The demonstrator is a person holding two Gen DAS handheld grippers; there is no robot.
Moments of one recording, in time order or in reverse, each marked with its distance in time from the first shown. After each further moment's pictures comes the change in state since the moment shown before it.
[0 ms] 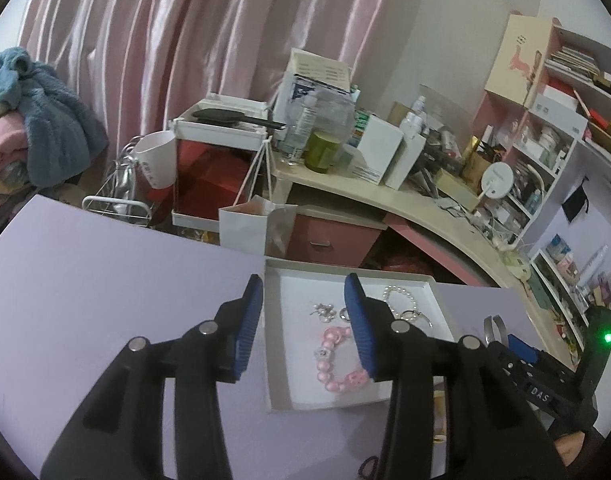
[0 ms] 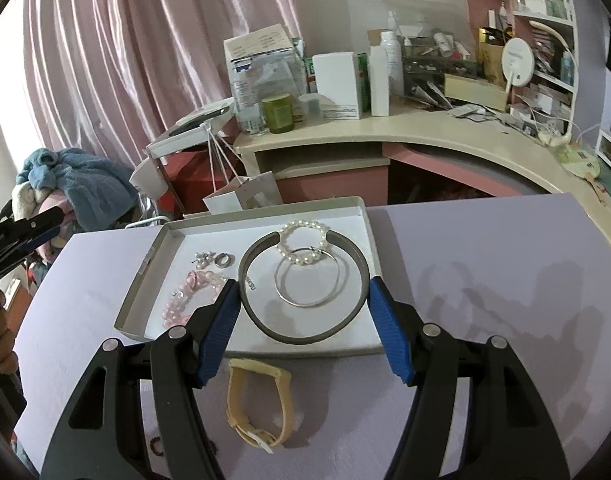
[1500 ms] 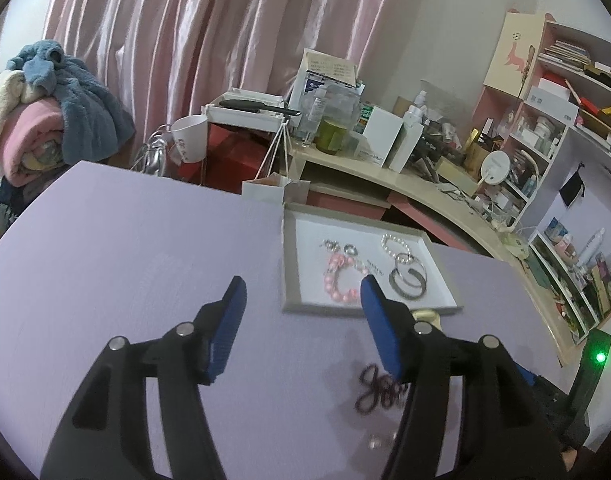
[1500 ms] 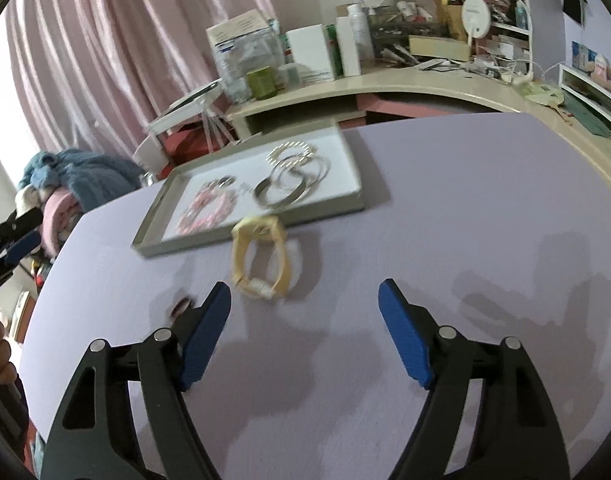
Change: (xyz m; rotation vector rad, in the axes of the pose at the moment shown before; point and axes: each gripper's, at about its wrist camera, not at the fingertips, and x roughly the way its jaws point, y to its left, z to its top) left arm -0.094 -0.005 -0.084 -0.008 0.000 0.050; right arm -0.067 0.007 -0.107 0.102 0.058 0.001
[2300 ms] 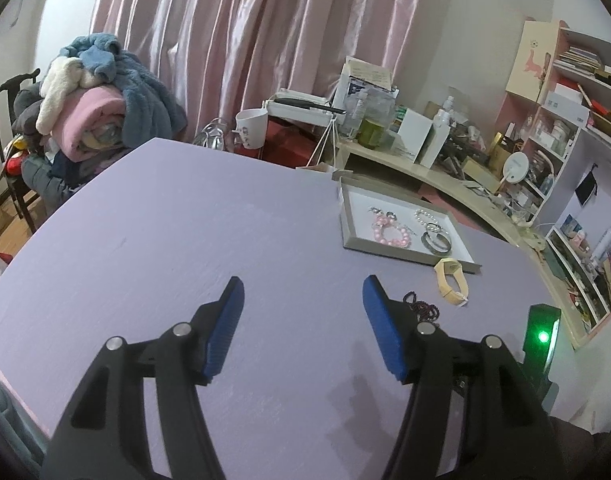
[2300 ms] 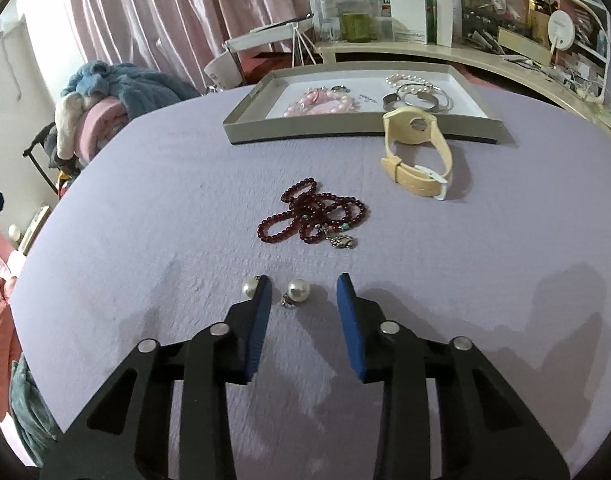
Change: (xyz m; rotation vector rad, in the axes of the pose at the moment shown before) left arm -0.105 0.045 -0.071 -0.042 -0.014 0.115; right arm 0.034 0.089 -0.066 -0.209 0.136 0.080
